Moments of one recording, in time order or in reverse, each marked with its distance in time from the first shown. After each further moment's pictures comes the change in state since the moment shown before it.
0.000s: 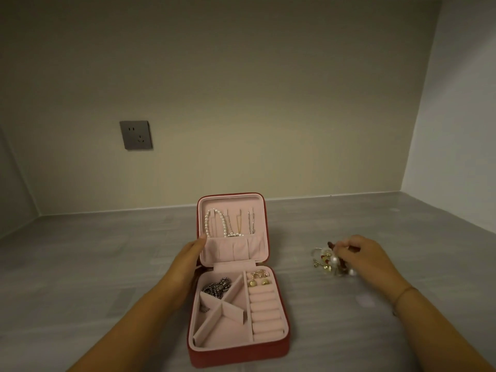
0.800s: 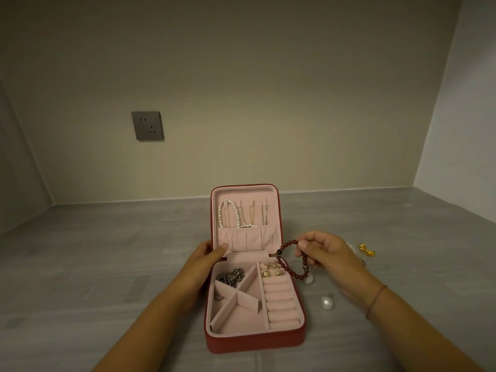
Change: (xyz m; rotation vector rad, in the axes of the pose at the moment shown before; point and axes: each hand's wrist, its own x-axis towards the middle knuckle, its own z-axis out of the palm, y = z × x) left_hand -0.012 -0.014 -0.013 0.094 -0.053 -0.006; right_hand -0.028 -0.046 0.065 0.474 -0.314 -0.042
